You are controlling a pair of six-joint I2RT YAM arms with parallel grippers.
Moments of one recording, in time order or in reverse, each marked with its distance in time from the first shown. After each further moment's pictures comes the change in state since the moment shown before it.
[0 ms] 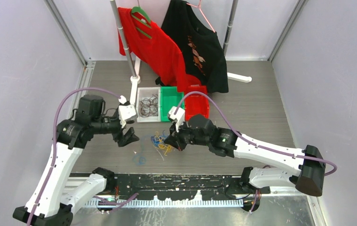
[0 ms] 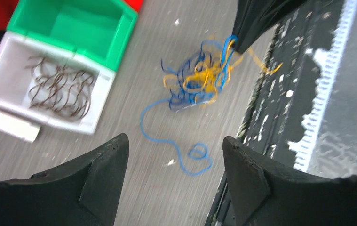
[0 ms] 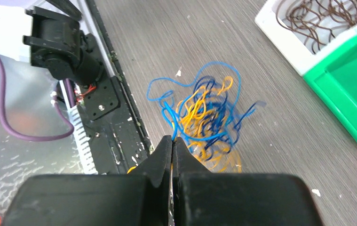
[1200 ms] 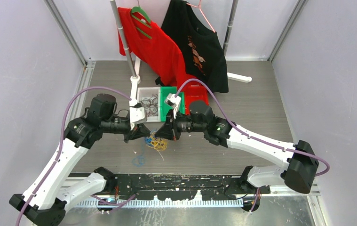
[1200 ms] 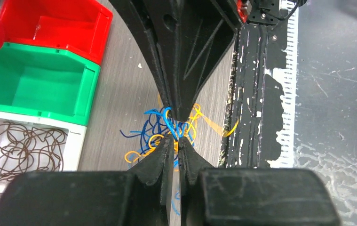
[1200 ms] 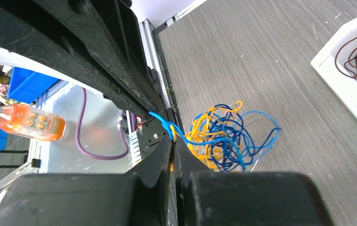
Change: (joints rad) left arm -0.183 0.026 -0.053 0.220 0.143 -0.114; right arm -0.135 0.120 0.094 0.176 -0.351 0.161
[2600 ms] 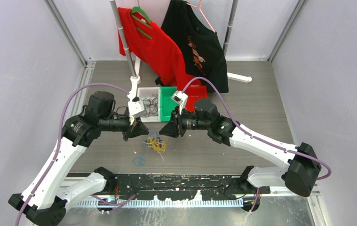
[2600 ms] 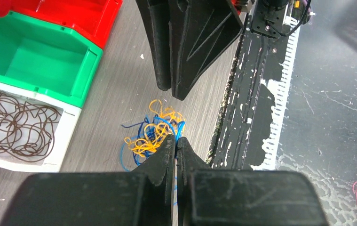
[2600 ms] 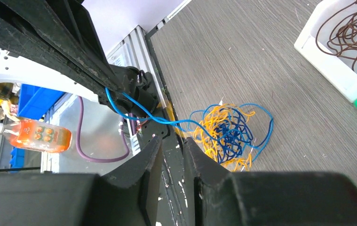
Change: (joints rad) left arm 0.000 0.033 0.075 -0.047 -0.066 -0.143; right arm -0.071 -0.027 -0.043 0.000 -0.026 0.076
